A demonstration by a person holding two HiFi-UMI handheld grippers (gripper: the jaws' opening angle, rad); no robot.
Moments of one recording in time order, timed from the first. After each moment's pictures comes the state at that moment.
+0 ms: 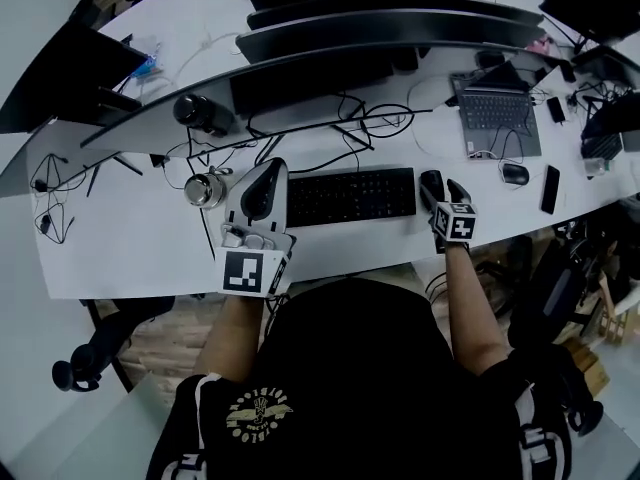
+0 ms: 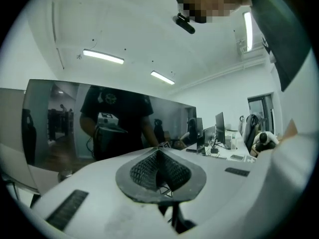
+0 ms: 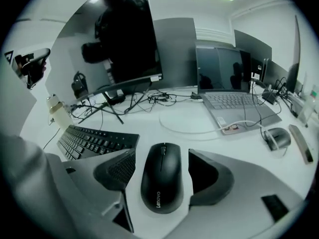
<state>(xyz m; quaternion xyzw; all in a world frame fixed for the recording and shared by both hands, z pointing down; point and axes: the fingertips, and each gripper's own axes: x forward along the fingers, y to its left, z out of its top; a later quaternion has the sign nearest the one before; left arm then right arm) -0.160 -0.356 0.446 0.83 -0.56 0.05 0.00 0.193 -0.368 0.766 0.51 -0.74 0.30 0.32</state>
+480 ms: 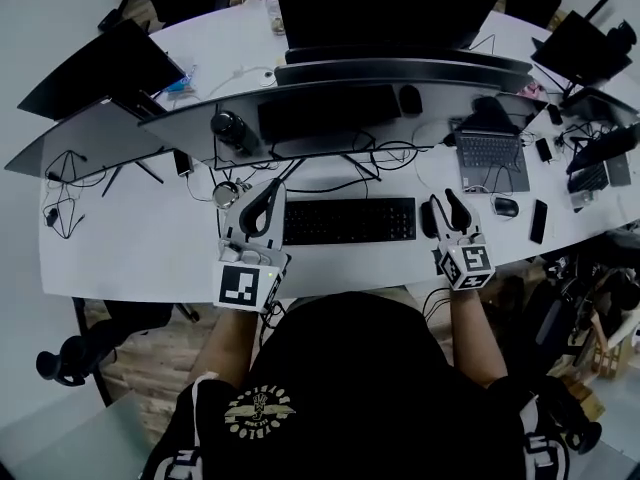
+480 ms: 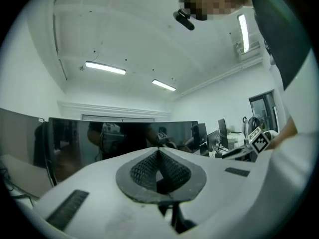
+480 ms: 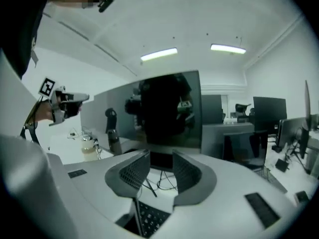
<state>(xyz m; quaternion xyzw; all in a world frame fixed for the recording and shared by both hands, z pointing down) -0.201 -0.312 0.385 0.82 -0.57 0.05 -0.03 0.107 -0.367 0.521 0.48 -0.86 0.08 0.11</state>
